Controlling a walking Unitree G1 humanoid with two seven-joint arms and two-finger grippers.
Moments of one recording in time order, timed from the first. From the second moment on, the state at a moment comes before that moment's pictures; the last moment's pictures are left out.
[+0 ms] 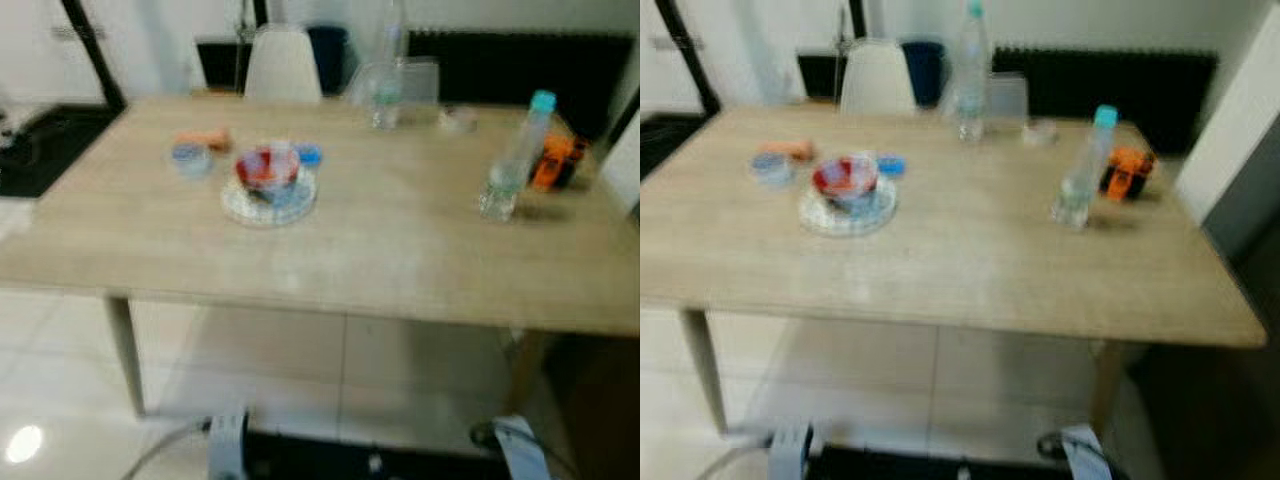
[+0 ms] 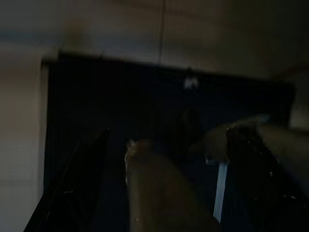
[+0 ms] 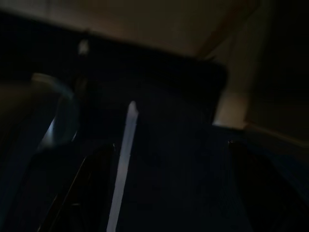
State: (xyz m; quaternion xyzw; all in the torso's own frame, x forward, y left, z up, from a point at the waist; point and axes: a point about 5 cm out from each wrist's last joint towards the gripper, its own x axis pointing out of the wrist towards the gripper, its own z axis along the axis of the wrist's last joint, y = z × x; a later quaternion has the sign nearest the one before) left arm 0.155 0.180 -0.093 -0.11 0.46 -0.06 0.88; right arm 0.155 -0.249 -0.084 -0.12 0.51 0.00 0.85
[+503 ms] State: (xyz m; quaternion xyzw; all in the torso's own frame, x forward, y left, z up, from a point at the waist) left arm 0.148 0.181 -0.096 -0.12 0.47 -0.06 0.87; right arm 0.153 -0.241 -0.087 -0.11 0.51 0.01 0.85
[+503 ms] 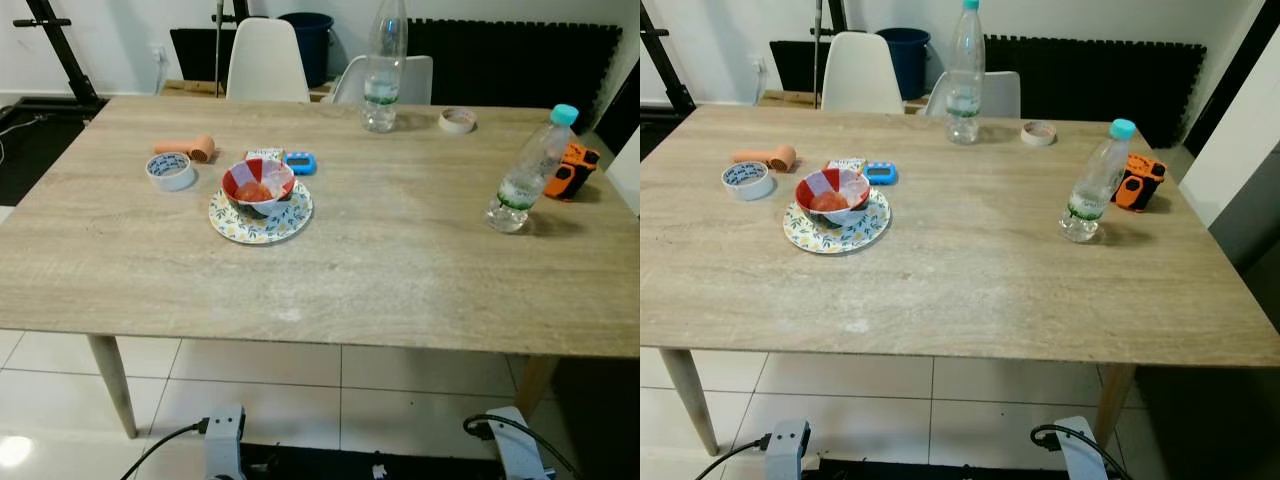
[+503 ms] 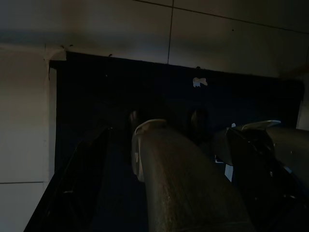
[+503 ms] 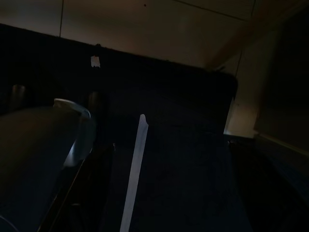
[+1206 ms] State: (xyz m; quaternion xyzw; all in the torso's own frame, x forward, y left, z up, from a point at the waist) left arm 0.142 0.177 -0.098 -0.12 0.48 -0.06 0.87; right arm 0.155 -0.246 -0.084 -0.10 0.51 0.02 0.86
